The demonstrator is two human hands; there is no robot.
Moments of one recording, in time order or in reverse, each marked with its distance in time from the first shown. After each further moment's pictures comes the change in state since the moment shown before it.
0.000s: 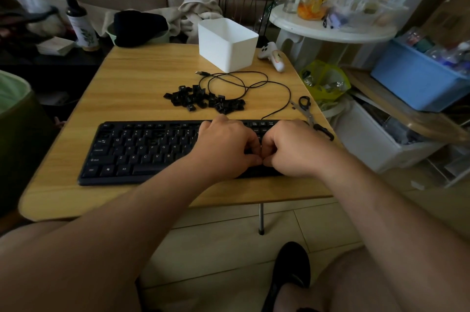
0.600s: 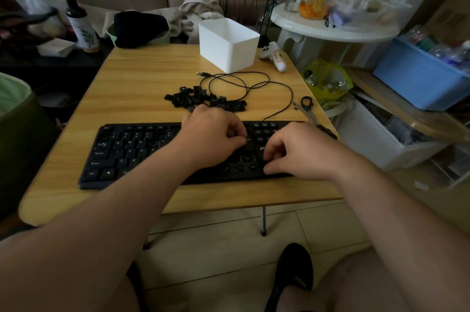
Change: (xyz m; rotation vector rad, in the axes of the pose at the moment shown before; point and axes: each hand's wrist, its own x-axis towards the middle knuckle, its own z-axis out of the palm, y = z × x) left_hand 0.009 -0.030 -0.020 -0.098 0.062 -0.085; right_hand -0.001 0.016 0.002 0.115 -0.025 -0.022
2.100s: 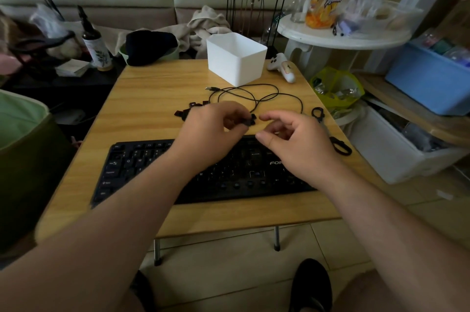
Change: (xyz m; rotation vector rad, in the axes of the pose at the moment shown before) left_hand 0.014 -0.010 -0.018 -0.240 0.204 0.061; right_hand 0.031 -0.013 0.017 0.584 0.480 -0.093
